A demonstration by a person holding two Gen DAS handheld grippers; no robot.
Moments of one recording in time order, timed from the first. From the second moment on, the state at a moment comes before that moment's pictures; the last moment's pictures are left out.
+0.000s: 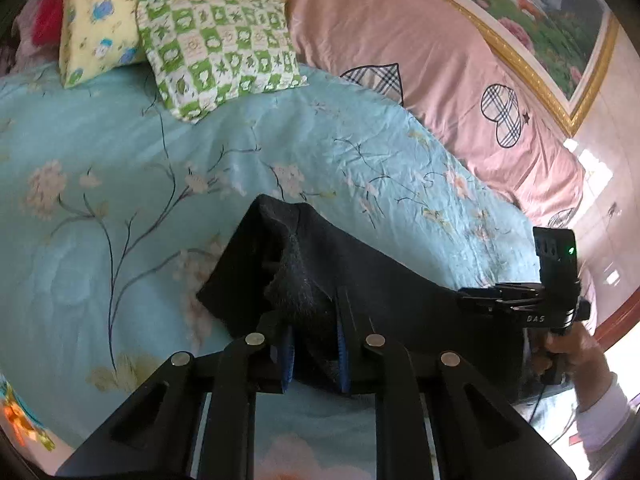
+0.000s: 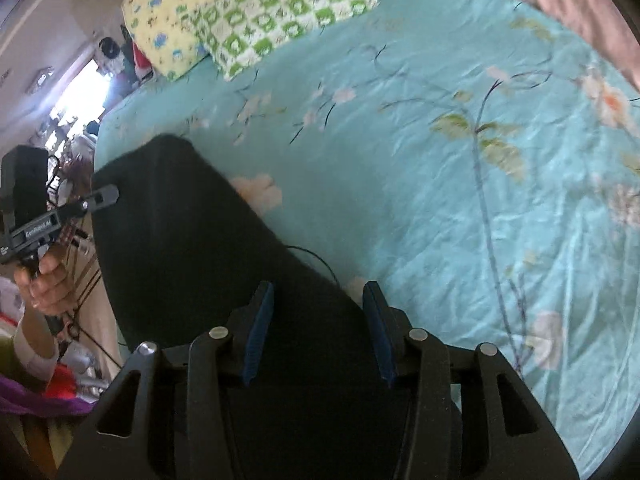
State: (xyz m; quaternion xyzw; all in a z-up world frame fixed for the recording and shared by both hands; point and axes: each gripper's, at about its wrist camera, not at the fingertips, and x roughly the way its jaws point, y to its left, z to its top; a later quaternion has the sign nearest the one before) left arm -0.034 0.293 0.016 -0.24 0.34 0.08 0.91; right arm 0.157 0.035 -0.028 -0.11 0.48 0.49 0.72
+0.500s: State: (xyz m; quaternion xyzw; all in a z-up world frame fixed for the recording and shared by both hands) left arm -0.019 0.310 -0.005 -0.20 0.37 0.10 0.90; right arm 0.151 0.044 -0.012 -0.10 0.44 0.45 0.77
